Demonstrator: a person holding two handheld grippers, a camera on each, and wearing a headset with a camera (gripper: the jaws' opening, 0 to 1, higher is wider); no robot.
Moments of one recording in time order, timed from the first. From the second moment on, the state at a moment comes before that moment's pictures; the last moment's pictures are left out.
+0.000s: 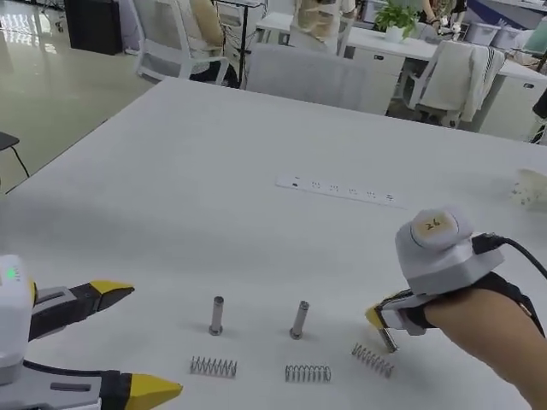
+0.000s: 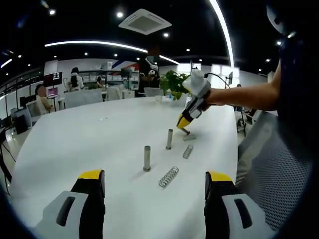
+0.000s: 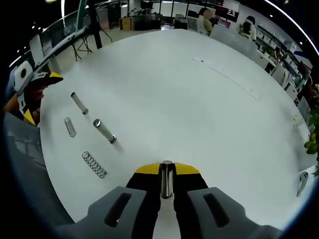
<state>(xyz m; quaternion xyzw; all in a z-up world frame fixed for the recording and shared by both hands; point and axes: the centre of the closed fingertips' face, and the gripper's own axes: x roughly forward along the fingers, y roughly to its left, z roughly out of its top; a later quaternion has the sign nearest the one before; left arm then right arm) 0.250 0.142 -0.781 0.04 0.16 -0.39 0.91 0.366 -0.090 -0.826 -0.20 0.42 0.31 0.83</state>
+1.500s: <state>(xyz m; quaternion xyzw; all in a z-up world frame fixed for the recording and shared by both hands) 0.246 0.130 -0.771 0.06 0.15 -0.40 0.90 0.332 -0.108 -0.811 -0.16 0.40 0.32 0.84</state>
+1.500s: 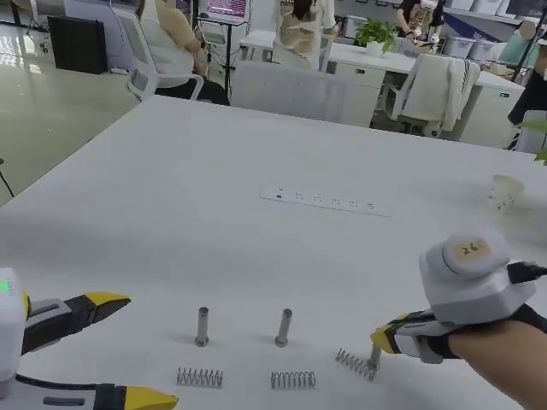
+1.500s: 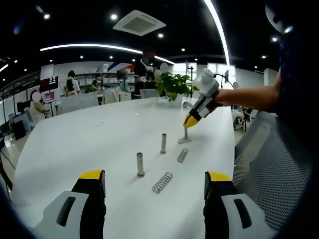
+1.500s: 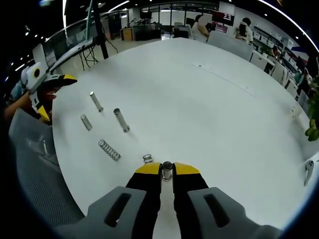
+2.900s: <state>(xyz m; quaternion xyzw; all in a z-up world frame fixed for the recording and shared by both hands) 0.247 0.126 -0.773 0.06 0.15 -0.41 0.90 0.318 -0.118 -0.816 -0.17 0.40 0.33 0.84</state>
